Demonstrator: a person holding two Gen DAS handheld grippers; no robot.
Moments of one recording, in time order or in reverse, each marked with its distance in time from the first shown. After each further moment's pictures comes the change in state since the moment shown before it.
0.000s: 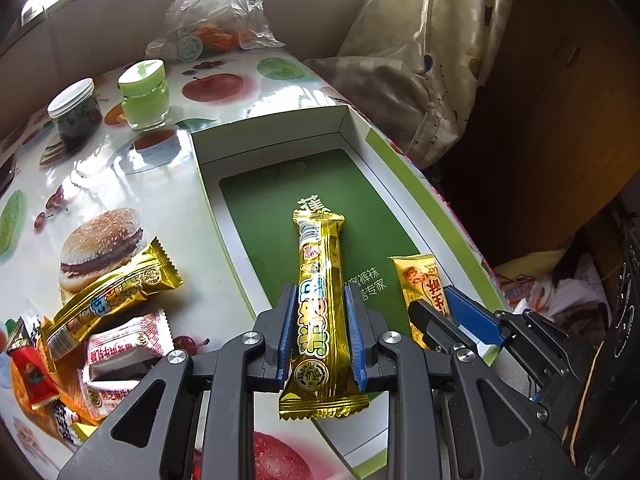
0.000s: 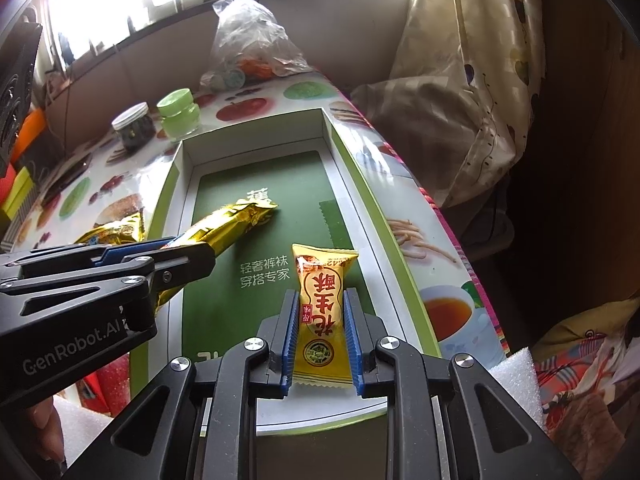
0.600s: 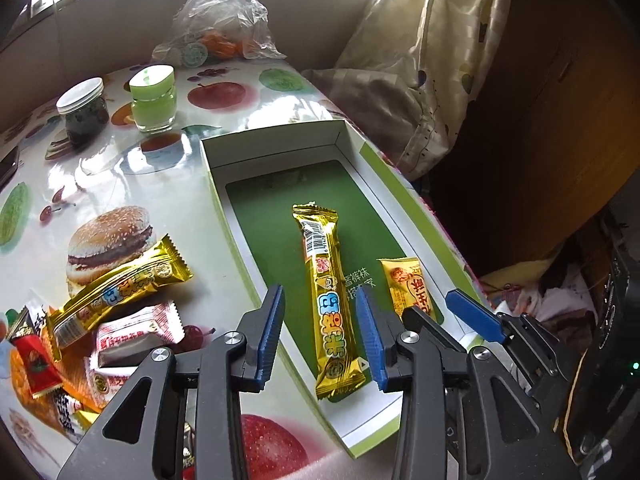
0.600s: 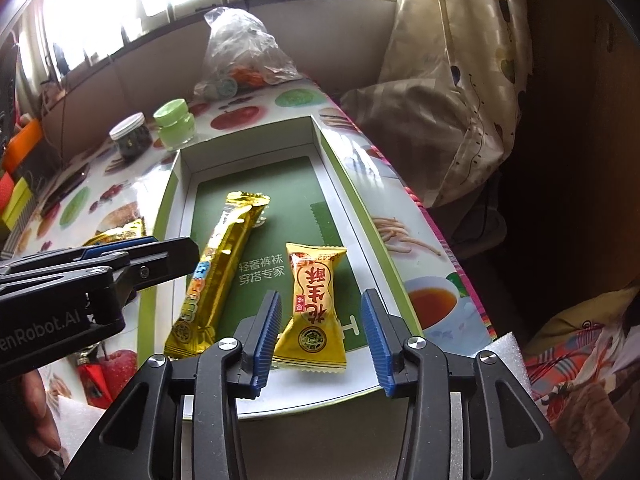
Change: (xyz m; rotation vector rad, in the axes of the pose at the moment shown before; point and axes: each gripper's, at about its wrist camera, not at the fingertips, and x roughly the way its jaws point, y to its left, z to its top) left arm -0.023 0.006 -0.005 -0.029 -0.039 -0.046; right arm -0.015 -0.003 -0.005 0.030 -0.028 -0.017
